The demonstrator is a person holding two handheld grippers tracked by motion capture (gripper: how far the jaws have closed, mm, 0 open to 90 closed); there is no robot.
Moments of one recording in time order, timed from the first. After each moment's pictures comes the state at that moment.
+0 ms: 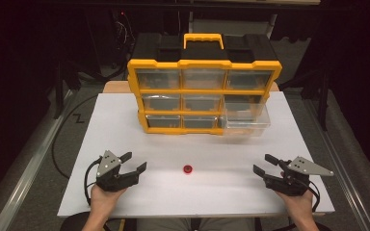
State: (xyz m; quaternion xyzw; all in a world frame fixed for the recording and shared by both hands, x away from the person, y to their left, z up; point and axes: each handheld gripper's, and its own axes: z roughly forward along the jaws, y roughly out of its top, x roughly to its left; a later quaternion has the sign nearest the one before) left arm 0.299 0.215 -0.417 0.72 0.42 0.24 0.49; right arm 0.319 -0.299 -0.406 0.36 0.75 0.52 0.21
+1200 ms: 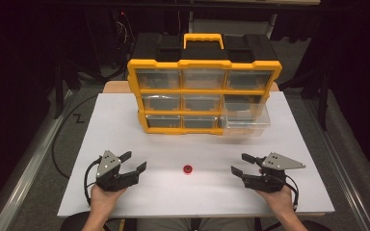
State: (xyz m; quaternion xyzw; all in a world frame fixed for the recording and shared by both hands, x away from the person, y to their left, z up) left arm 0.299 0.215 -0.417 0.72 0.42 0.24 0.49; right arm 0.329 -0.242 -0.403 0.30 0.78 0.52 0.17
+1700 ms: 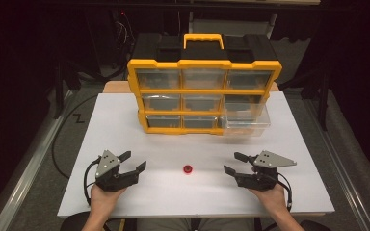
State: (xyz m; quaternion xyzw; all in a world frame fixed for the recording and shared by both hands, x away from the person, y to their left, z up) left arm 0.299 0.216 -0.417 0.72 0.42 0.25 0.50; right arm 0.333 -0.223 -0.401 0.29 0.79 0.52 0.16
